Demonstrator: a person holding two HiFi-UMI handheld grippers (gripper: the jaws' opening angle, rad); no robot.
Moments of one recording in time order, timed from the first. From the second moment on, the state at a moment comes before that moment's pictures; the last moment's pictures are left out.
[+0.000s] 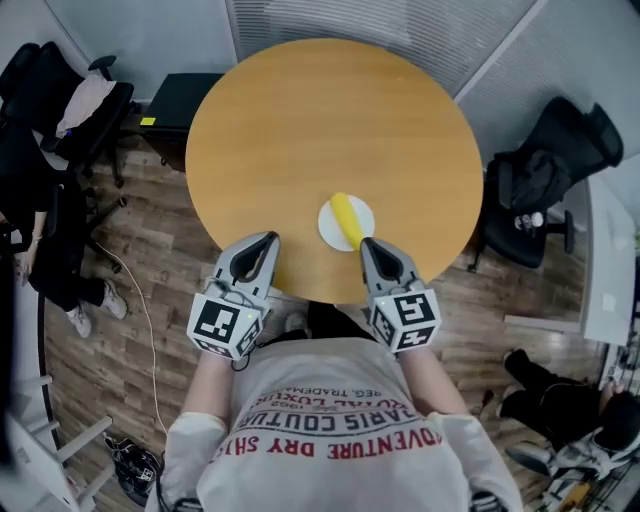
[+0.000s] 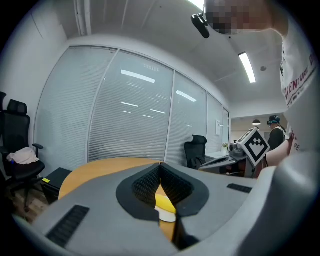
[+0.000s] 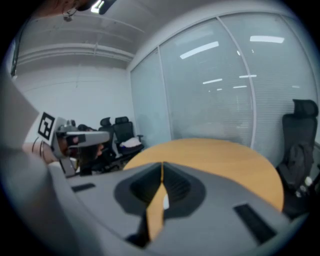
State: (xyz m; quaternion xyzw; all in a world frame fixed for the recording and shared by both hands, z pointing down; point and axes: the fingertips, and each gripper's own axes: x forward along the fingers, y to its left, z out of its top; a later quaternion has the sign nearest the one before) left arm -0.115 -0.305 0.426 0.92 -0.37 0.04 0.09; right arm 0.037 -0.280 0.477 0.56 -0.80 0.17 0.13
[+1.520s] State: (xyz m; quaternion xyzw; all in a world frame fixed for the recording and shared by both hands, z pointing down) left arm -0.111 -0.363 0.574 0.89 -0.41 0.11 0.18; right arm 0.041 -0.375 0.719 0.45 -0.71 0.34 0.42
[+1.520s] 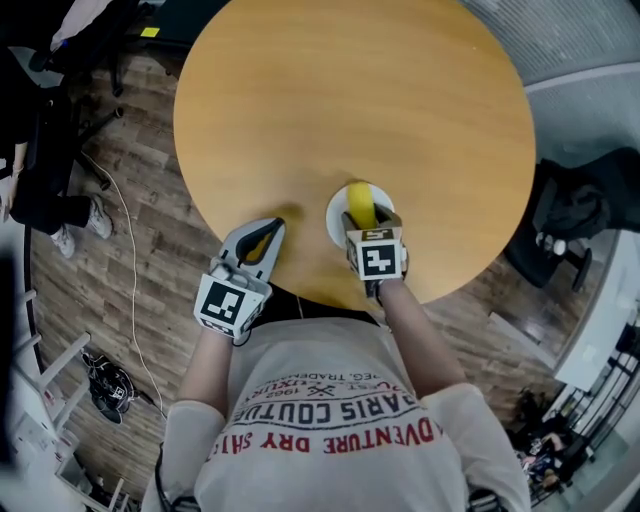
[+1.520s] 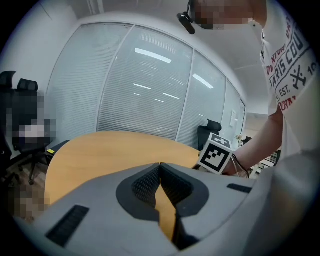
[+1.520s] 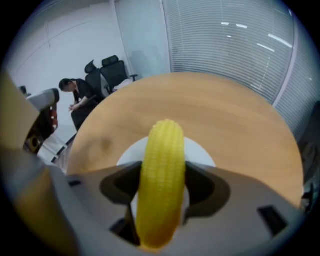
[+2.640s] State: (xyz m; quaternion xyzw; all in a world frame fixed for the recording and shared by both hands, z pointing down) left arm -0.099 -0.361 0.512 0.92 -0.37 0.09 0.12; right arm 0.044 -0.384 0.568 0.52 -0.78 0.25 0.23
